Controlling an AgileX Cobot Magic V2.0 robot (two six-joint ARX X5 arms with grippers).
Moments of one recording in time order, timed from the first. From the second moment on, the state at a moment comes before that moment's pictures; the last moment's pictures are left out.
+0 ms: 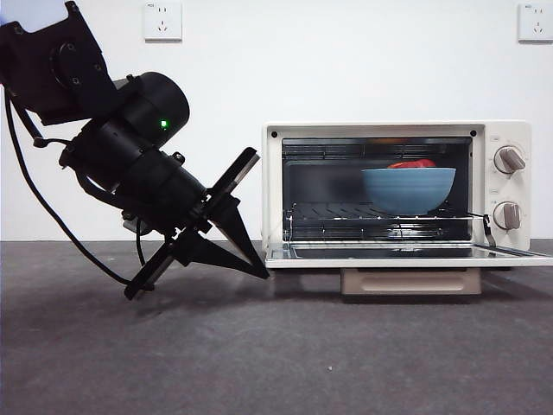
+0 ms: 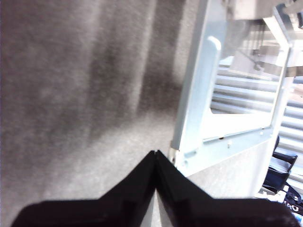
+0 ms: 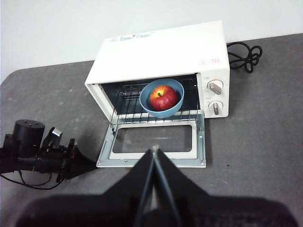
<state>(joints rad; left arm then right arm) -0.47 1.85 0.99 0.03 0.55 -1.01 0.12 0.82 1.72 -1.35 -0.10 0.15</state>
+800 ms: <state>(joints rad) -0.49 1.85 1.01 0.06 0.60 -1.05 0.12 0.82 1.72 -1.35 -0.12 0.15</state>
